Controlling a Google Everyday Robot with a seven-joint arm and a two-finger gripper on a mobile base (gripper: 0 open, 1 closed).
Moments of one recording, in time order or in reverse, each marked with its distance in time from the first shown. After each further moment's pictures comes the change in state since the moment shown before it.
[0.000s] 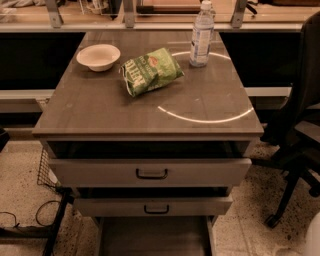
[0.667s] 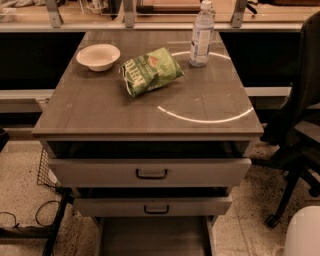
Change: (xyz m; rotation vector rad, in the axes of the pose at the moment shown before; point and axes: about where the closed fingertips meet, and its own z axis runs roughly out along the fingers) arm -0.022 -0.019 0.046 0.007 -0.029 -0.028
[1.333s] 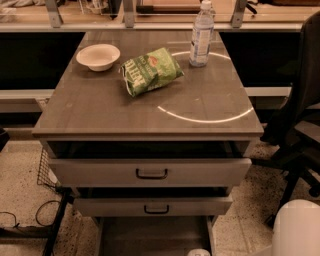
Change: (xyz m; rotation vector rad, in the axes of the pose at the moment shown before) arm -0.049 -0.055 0.005 0.084 -0.002 -0.062
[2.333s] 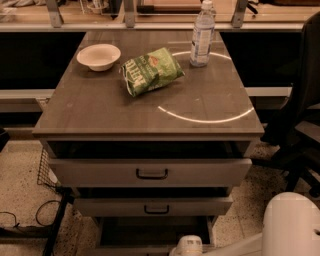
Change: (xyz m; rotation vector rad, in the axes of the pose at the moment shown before) arm -0.037 -0.071 -0.002 0.112 -0.057 -0.085
